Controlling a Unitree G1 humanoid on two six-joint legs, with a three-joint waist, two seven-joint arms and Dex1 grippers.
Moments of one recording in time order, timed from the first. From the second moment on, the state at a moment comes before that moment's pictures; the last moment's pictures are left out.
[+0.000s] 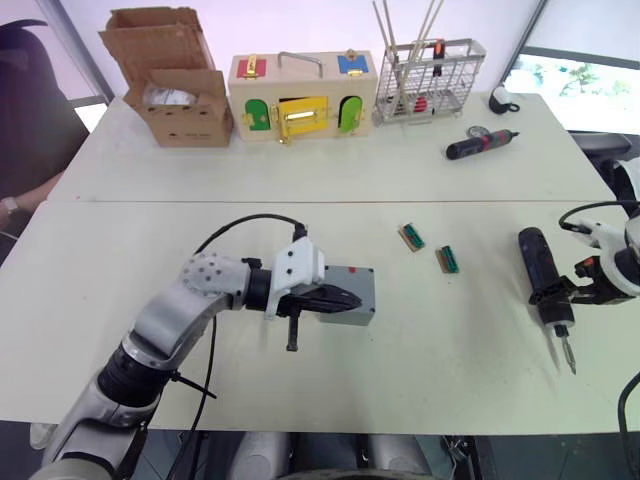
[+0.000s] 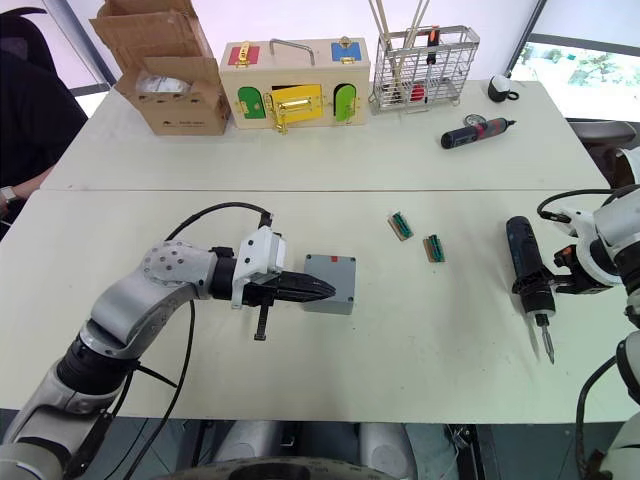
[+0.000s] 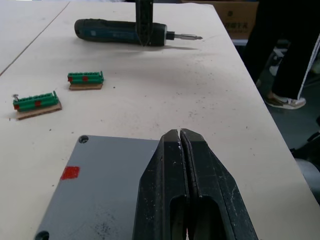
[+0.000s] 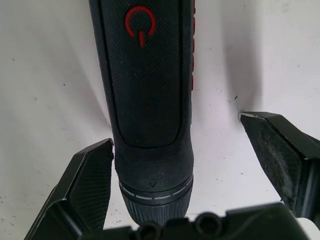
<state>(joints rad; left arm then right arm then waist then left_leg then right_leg) -0.44 0.55 -0.32 -0.40 -0.43 0.54 -1.04 -0.93 -1.15 0.59 0.70 0.10 1.30 1.26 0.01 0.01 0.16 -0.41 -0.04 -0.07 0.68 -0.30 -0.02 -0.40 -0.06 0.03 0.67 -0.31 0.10</state>
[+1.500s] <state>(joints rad) -0.65 0.60 -0.25 -0.09 -0.46 0.56 -1.27 -0.63 -0.12 -0.80 -0.76 0.68 1.47 0.63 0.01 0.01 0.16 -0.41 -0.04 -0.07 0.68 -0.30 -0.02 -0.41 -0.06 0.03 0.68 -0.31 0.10</state>
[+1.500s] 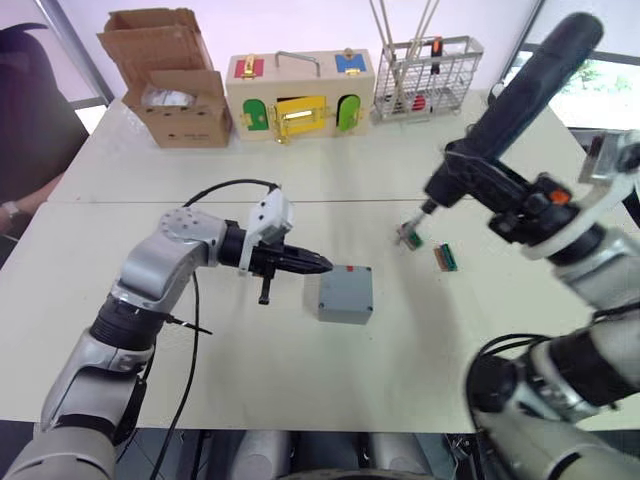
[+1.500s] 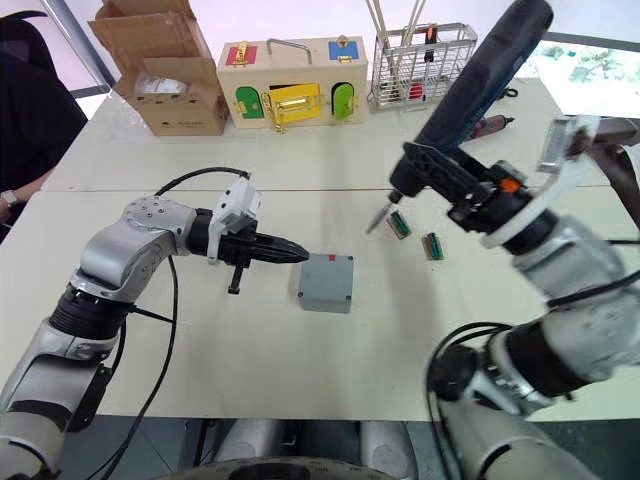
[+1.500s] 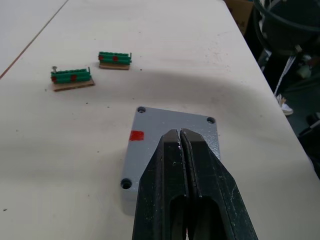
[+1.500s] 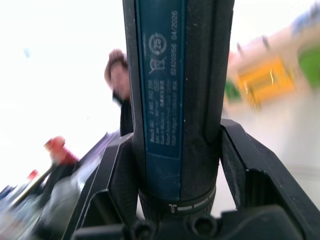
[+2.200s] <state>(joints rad) -0.60 0.54 -0.37 -0.06 -0.30 0.45 -1.23 -0.29 -0.31 -0.20 -0.62 0.49 0.77 0.56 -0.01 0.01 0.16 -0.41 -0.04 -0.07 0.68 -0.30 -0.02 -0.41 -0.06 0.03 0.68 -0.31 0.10</state>
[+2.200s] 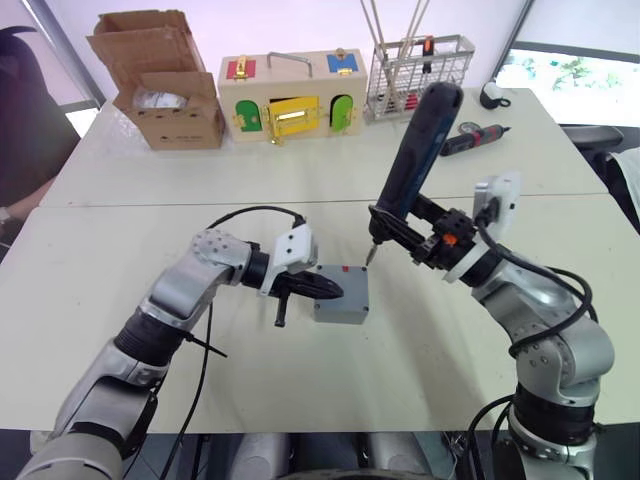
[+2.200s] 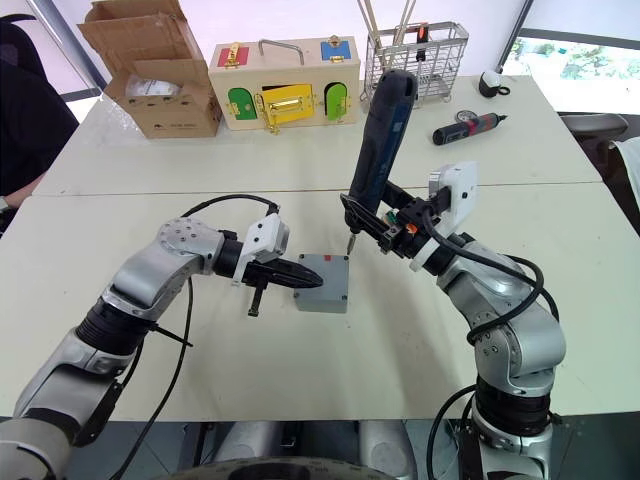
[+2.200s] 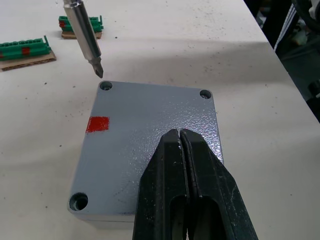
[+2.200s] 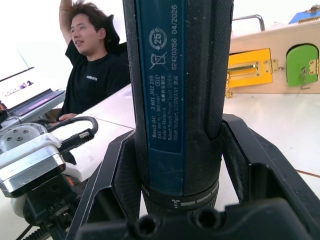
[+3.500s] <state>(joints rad) -0.61 0.51 -0.37 -0.02 -0.26 0.37 -1.22 -0.28 -0.41 -0.15 -0.61 0.61 0.74 0.46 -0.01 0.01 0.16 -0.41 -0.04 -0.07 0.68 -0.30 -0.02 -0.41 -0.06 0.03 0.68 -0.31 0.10</state>
